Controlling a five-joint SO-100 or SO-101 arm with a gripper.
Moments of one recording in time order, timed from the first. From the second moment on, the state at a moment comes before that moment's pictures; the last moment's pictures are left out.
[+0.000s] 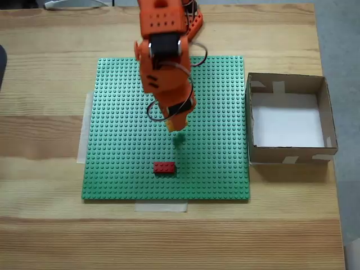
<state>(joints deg) -7.9 95.7 107.3 65.9 -18.4</state>
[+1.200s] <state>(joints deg) -43.8 91.8 79.7 78.2 -3.8</state>
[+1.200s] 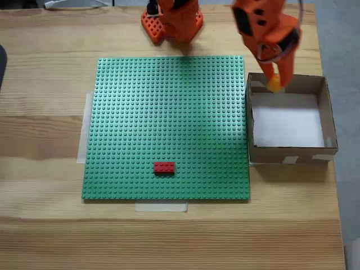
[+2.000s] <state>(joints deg) -47.2 58.9 60.5 74.2 -4.6</state>
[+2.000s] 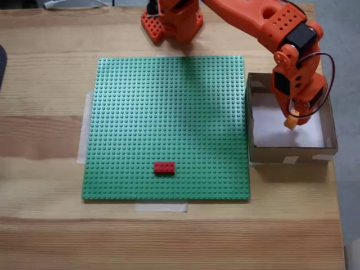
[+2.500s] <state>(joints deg) -48.3 58.5 60.8 73.7 -2.5</state>
